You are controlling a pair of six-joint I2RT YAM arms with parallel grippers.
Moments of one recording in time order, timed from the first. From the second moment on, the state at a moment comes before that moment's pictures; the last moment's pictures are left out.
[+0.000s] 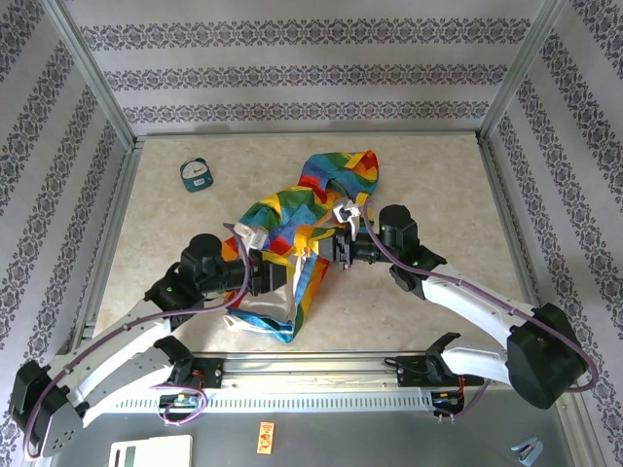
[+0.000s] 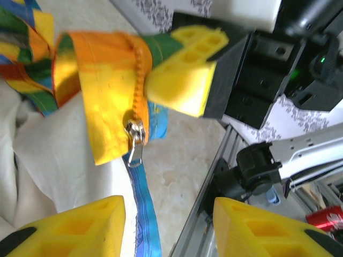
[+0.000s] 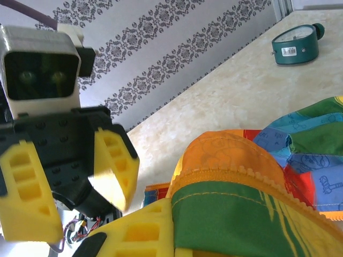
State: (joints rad) left arm -0.61 0.82 0.53 0.00 0.56 -0.52; right arm 0.59 1.17 0.64 0.30 -0.74 0.39
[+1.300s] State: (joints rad) left arm -0.47 0.46 0.31 -0.79 -0.01 -1.07; right arm 0.62 1.24 0.56 0.29 -0.72 0.42
